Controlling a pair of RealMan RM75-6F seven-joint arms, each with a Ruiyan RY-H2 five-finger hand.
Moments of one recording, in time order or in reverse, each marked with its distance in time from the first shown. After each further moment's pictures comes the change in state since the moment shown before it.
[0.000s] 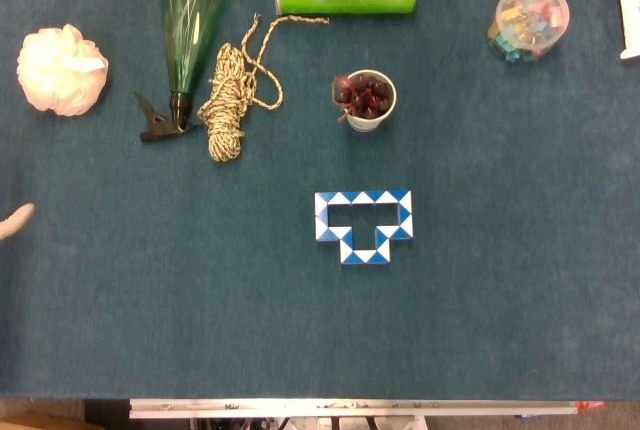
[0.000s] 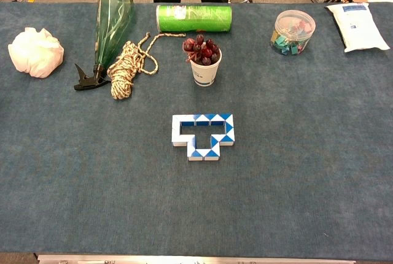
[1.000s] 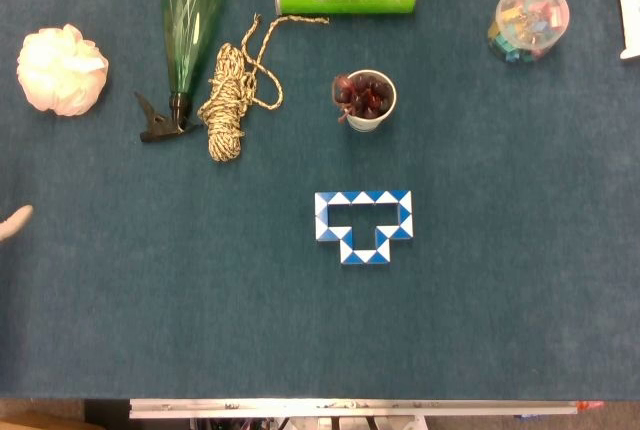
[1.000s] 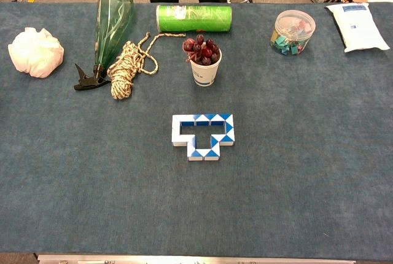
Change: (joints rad) left arm 0.001 0.001 0.002 -0.004 0.001 0.005 -0.008; right arm 0.006 0.000 -0.003 -0.005 0.016 -0.007 -0.014
